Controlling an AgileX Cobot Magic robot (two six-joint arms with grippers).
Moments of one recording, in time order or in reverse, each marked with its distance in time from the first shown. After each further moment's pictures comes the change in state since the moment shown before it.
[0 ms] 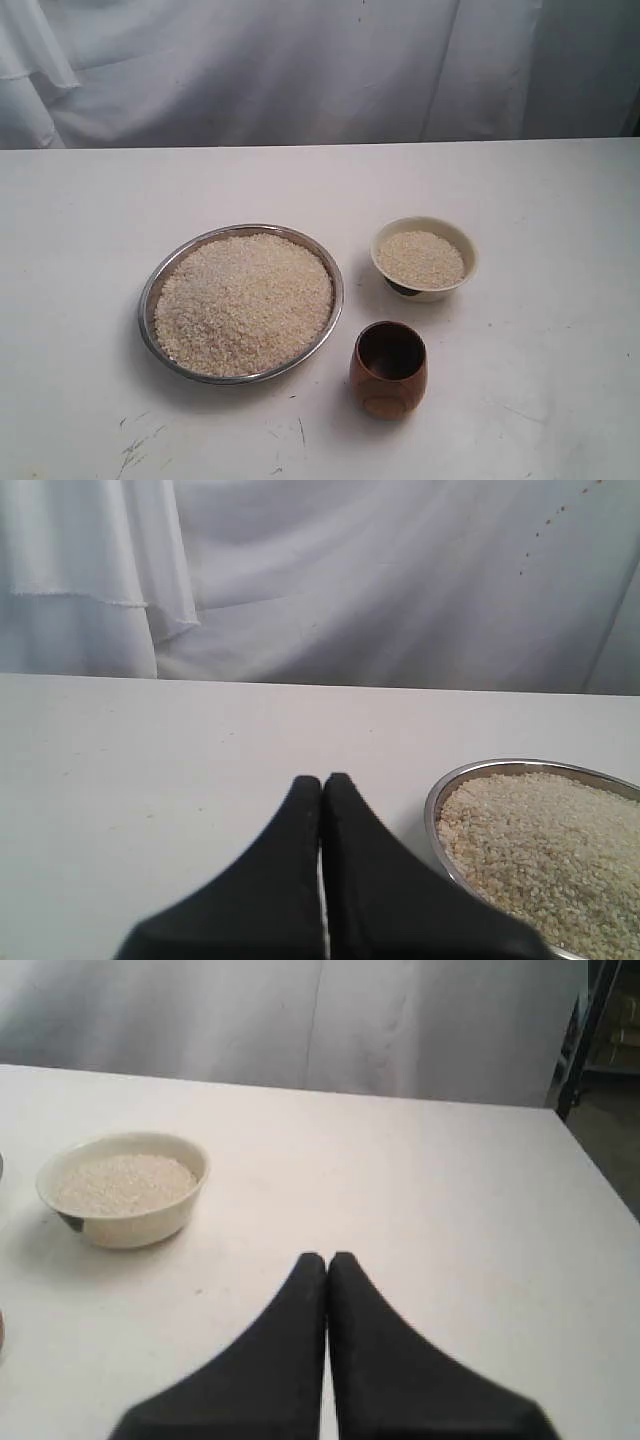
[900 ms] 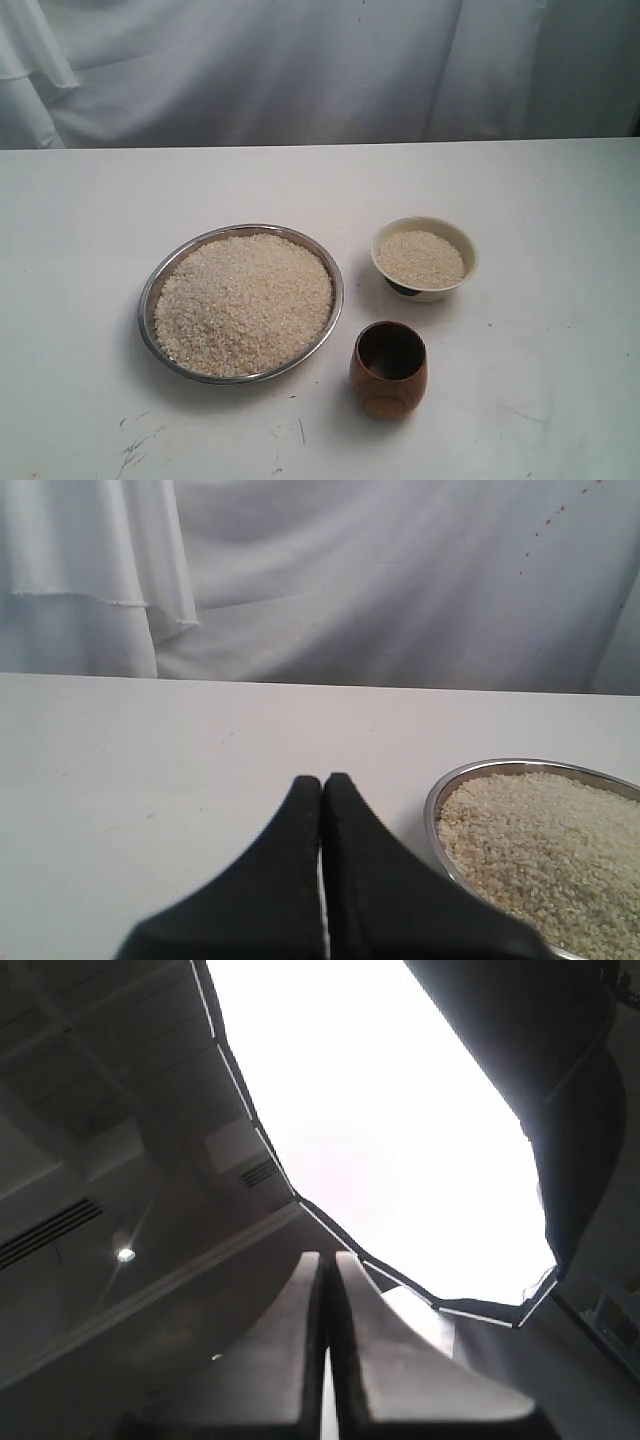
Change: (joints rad) left arm 0.000 0.000 0.000 0.000 0.000 0.000; right arm 0.000 0.226 -0.366 0.572 -1.144 -0.008
